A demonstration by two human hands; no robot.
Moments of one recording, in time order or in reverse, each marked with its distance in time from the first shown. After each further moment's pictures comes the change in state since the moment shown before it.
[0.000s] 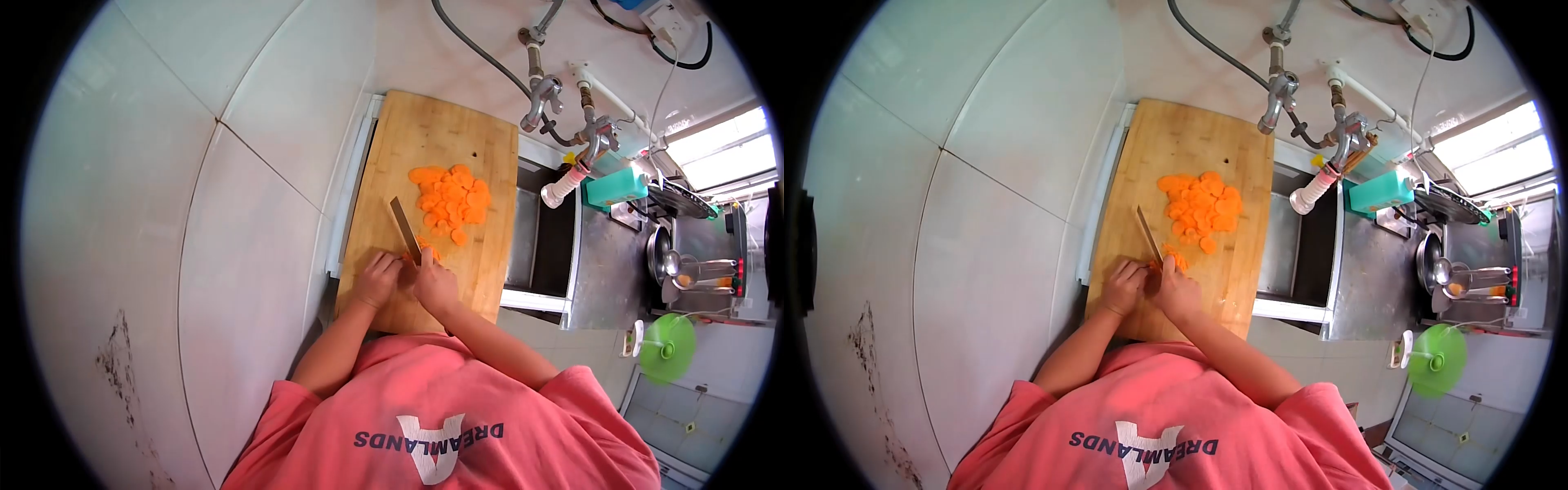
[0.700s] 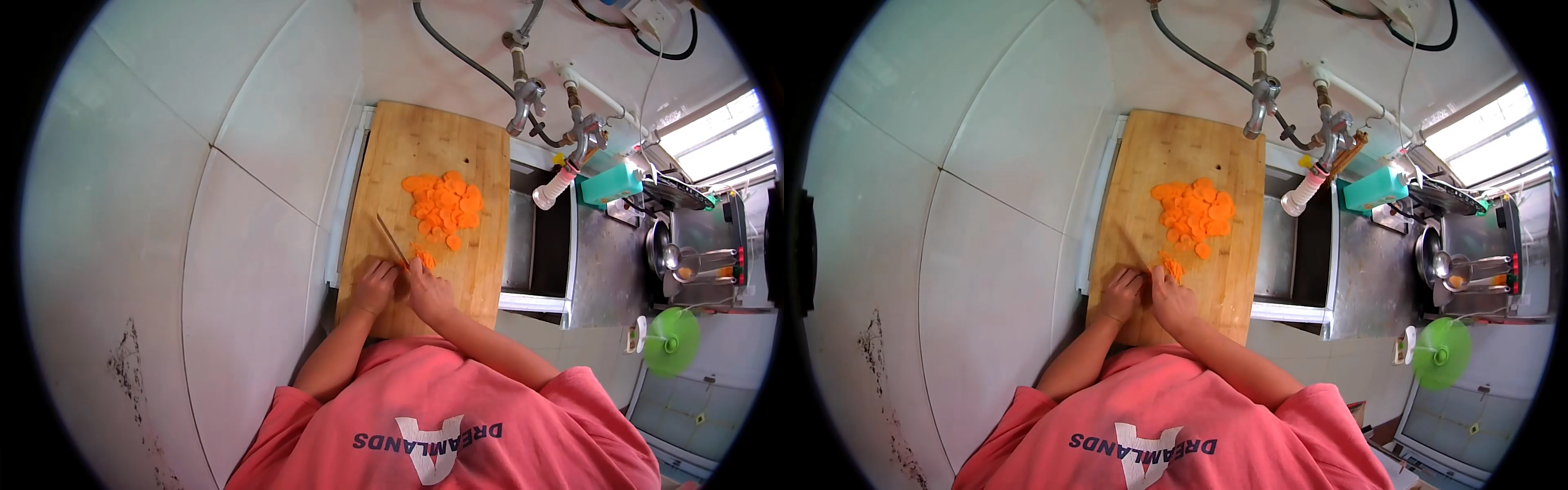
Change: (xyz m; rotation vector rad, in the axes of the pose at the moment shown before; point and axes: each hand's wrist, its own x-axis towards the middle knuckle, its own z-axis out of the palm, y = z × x) left_hand -0.001 -0.003 0.002 0.069 -0.026 0.013; right_hand -0.003 -0.002 -0.005 -0.055 -0.127 -0.061
